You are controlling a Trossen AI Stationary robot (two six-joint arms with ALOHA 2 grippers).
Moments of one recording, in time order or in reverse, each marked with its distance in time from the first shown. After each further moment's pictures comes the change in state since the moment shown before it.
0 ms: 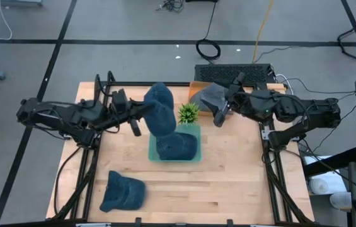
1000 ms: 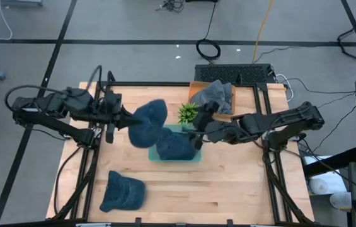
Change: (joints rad) left arm 0.045 -0.061 0.239 -0.533 0.520 -0.209; right arm 0.085 0.263 0.000 -0.104 0.010 0.205
